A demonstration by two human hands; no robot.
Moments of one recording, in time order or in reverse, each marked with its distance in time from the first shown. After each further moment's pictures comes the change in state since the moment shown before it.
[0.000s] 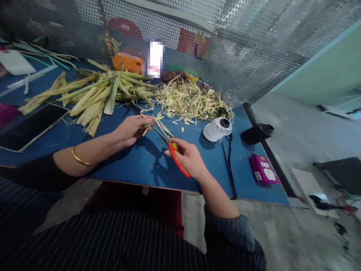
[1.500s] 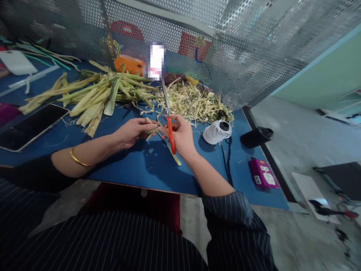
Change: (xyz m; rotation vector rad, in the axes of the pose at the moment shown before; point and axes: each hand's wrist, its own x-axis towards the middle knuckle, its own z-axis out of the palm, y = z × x) left_hand -0.001 -0.006 -0.005 0.076 -0.192 0.036; right_hand 0.057 -0.033 0.015 0.205 0.131 -0.151
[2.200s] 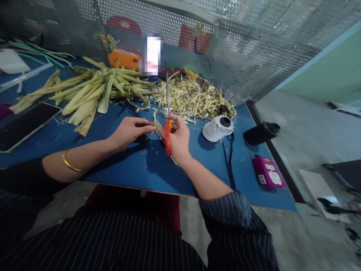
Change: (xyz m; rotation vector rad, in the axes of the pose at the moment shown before) left_hand 0.001 -0.011 0.005 0.412 0.090 0.287; right_hand -0.006 0.027 0.006 0.107 0.124 -0.054
